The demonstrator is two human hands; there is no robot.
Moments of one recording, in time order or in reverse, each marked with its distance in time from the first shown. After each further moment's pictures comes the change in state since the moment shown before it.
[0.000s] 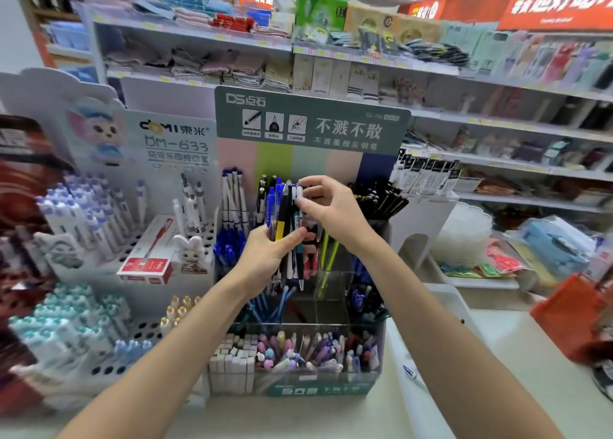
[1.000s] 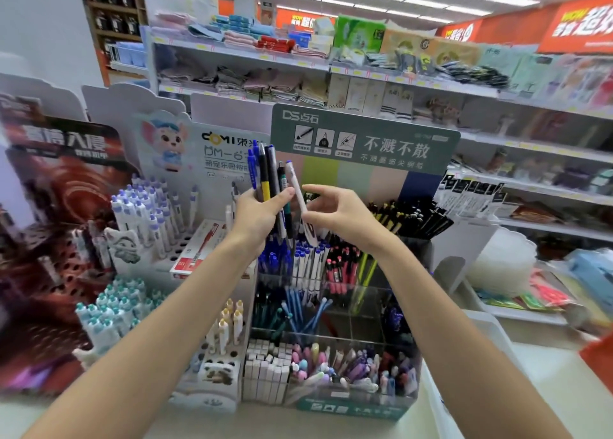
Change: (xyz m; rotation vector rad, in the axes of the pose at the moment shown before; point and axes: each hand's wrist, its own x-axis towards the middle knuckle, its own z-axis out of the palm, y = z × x) left_hand 0.021 0.060 -0.063 -0.052 0.387 0.063; right_hand 0.016 -0.037 0.036 -0.015 -0.308 -0.007
